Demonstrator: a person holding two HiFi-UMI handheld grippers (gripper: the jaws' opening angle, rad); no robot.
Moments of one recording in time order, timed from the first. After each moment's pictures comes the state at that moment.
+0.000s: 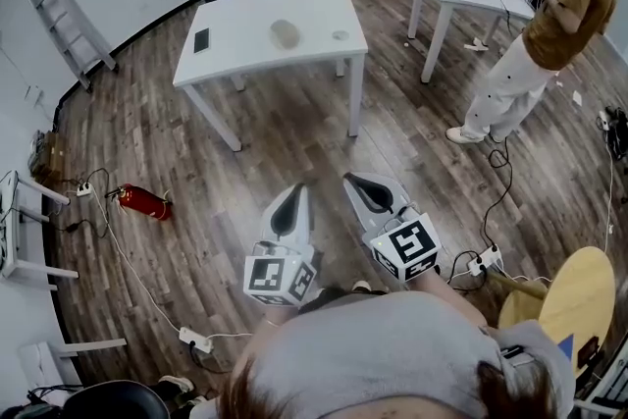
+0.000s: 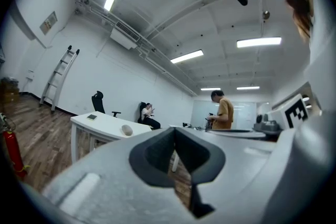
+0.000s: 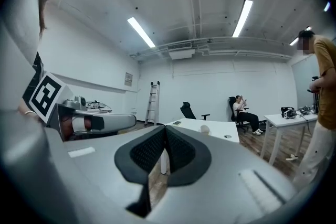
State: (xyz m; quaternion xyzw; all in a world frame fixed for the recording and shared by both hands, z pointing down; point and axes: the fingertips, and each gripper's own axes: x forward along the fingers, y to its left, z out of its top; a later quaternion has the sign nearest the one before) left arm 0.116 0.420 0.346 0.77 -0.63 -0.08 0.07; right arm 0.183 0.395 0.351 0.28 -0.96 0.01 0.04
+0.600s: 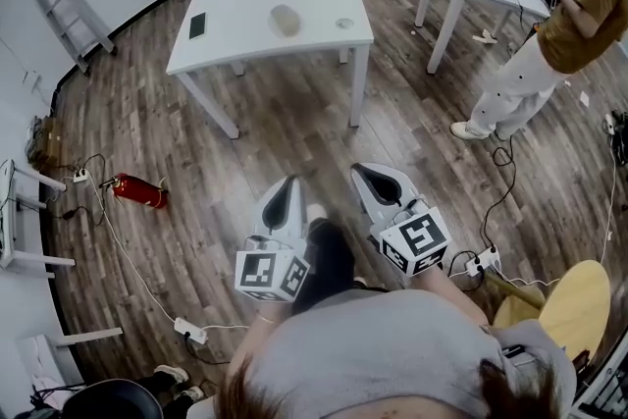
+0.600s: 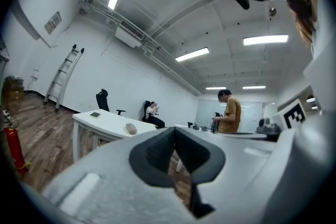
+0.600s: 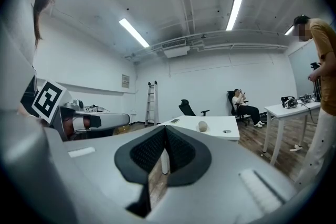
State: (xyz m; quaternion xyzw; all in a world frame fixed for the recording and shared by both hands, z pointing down) left arm 0.100 0.377 0.360 0.76 -0.64 -0.08 0.08; right arm 0.192 0.341 0.370 0.28 -0.96 0.05 0.03
